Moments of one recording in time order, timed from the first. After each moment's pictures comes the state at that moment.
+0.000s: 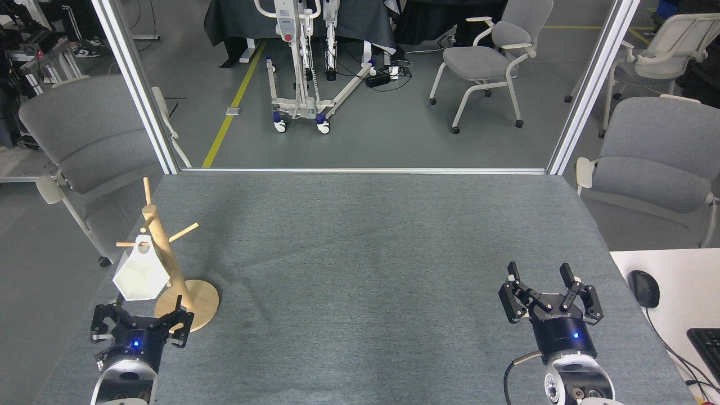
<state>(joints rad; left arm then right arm) -0.18 0.01 0.37 -1.33 -1.99 -0.17 -0.07 -0.14 -0.05 -0.13 -1.40 1.43 -0.14 -0.09</state>
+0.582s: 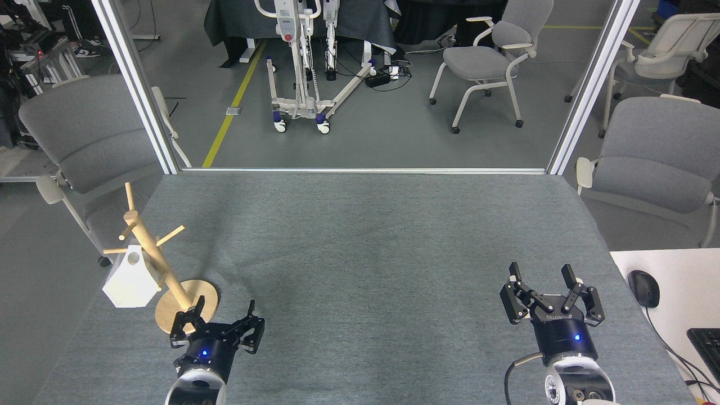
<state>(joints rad) -0.17 -0.13 0.24 -1.28 -1.86 -0.17 0.04 -0.13 -0.05 -0.14 -1.40 1.43 -0.13 -0.10</state>
